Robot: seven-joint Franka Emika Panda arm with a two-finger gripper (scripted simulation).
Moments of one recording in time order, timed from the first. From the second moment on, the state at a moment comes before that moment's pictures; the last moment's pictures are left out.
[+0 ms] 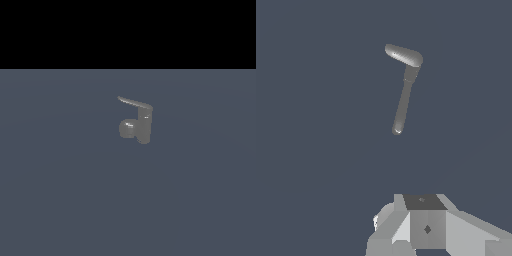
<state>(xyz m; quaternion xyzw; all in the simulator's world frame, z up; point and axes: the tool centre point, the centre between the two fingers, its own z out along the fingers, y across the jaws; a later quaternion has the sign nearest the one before) -0.252 0.005 0.514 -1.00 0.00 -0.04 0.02</state>
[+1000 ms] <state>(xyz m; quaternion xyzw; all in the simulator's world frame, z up) -0.242 -0.012 0.511 -1.00 0.04 -0.03 0.04</state>
